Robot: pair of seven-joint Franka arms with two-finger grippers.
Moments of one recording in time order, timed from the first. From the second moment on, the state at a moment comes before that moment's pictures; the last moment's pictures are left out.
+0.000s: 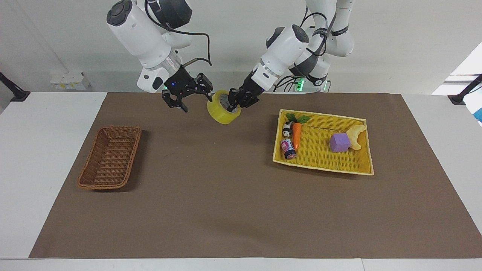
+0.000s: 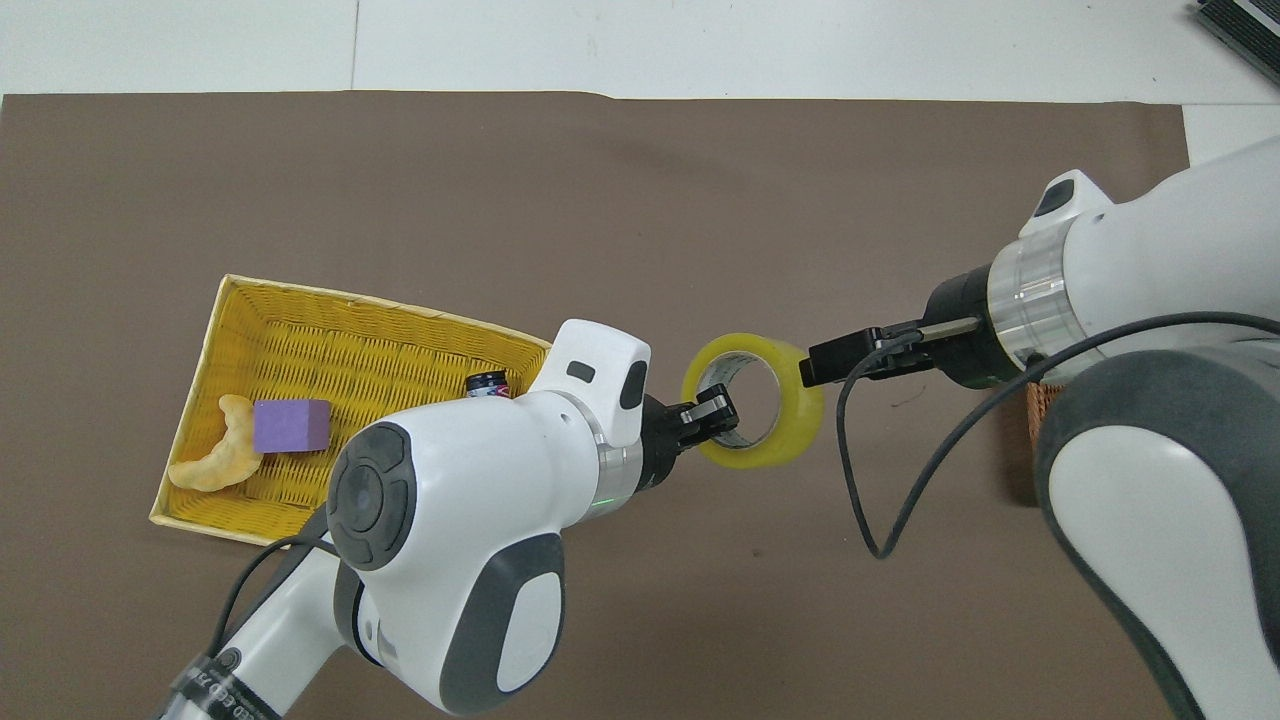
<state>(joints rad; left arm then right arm) -0.58 0.03 -0.19 -1.99 -0.63 2.51 -0.72 0.26 -0.01 -0.03 -1.72 0.41 1.72 0.01</state>
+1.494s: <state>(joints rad) -0.57 0.01 -0.21 -1.91 -0.64 2.54 -0.80 0.14 -0.03 -0.05 -1.79 0.37 1.71 -0.09</state>
